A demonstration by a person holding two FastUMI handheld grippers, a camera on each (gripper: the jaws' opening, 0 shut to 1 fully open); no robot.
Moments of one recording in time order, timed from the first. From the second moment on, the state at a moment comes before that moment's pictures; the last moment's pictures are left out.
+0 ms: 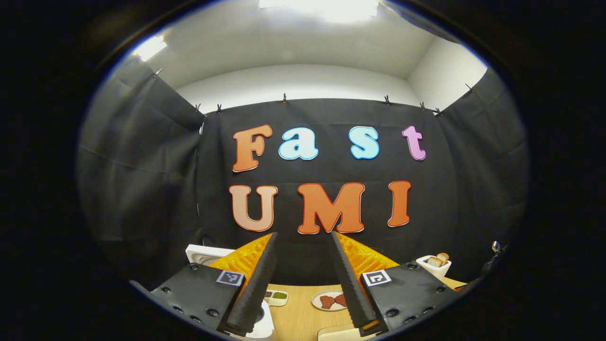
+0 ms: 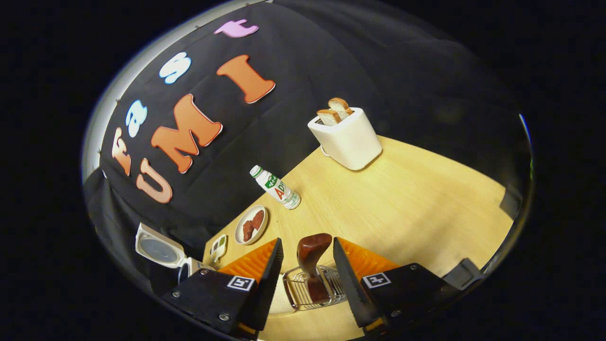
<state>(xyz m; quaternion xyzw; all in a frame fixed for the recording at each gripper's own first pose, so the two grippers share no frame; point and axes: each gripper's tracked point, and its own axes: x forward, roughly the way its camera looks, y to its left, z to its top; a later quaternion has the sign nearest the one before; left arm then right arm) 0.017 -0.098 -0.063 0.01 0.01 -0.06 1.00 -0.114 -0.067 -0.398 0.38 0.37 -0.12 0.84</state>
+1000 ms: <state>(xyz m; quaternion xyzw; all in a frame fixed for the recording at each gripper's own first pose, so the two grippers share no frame) 0.028 -0.053 -0.088 -0.01 0.03 -0.06 1.00 -0.078 -0.036 -0.302 0.29 0.29 -0.12 0.90</state>
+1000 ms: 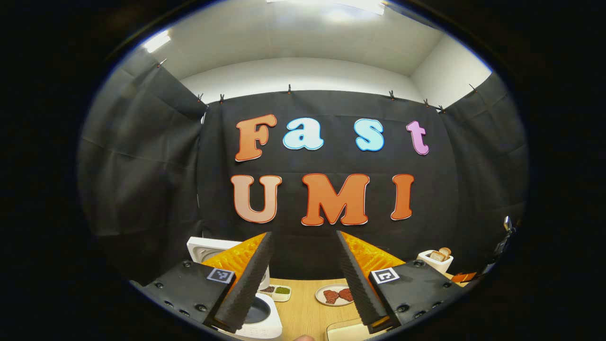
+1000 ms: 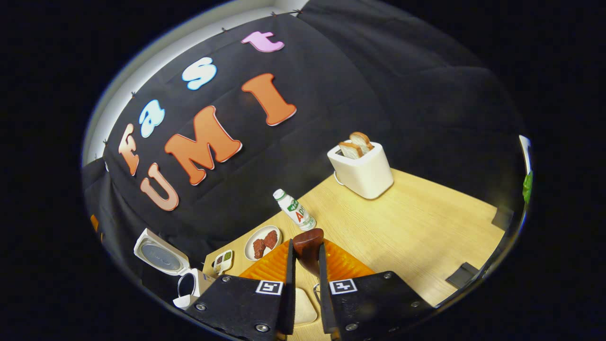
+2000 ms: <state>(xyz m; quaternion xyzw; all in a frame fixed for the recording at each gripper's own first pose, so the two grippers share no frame) 0.009 0.082 -0.107 -0.01 0.04 0.02 1.00 -0.056 0.159 -0.341 0.11 0.32 0.02 0.94</state>
